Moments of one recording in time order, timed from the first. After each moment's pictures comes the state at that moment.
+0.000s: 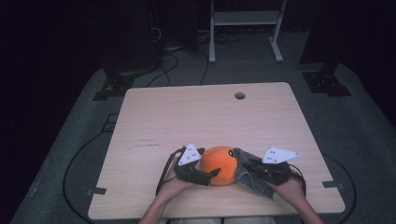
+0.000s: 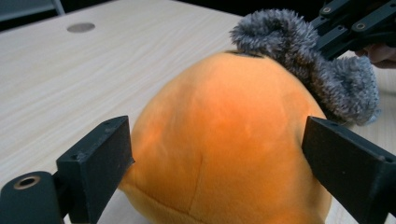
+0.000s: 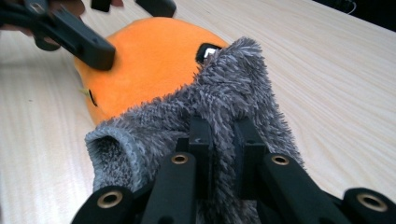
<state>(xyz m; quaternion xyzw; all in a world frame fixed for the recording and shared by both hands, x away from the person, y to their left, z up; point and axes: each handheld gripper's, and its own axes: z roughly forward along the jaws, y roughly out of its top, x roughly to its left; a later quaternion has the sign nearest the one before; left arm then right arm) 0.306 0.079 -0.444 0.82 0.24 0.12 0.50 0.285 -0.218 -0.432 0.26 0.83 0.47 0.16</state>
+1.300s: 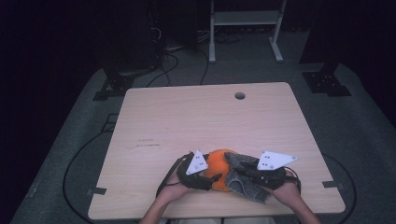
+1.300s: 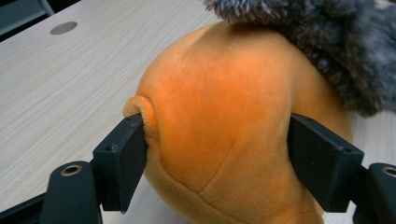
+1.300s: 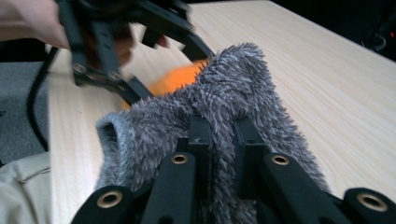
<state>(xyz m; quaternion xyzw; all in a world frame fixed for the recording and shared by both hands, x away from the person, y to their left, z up) 0.292 0.072 -0.444 0.85 0.17 0.17 0.47 0.272 -0.200 -0.418 0.19 0.83 0.49 0.16</state>
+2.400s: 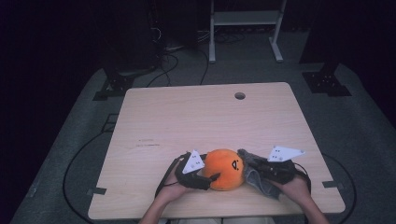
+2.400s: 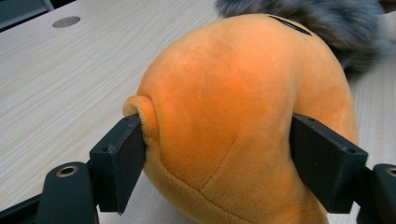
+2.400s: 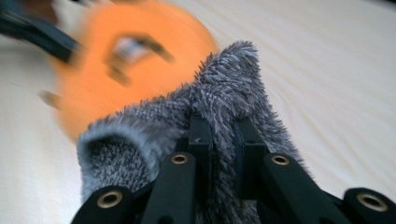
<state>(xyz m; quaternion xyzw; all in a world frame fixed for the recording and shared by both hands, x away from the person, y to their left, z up) 0.296 0.080 -0.452 0.84 0.20 0.16 0.48 0.293 -0.237 -0.439 0.28 0.84 0.45 0.15</state>
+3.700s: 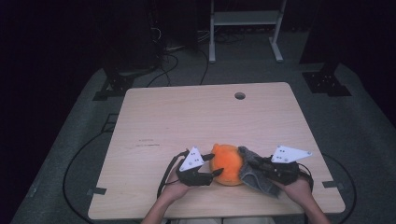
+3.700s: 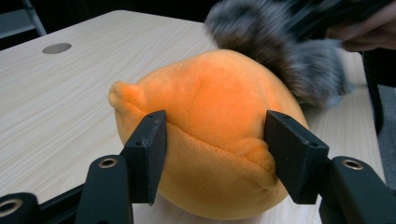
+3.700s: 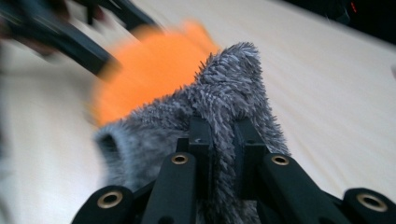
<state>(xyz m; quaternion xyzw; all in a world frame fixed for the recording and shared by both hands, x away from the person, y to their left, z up) 0.293 0.074 -0.436 0.81 0.19 0.14 0.53 0.276 -0.231 -0.412 0.24 0.82 0.49 0.17</state>
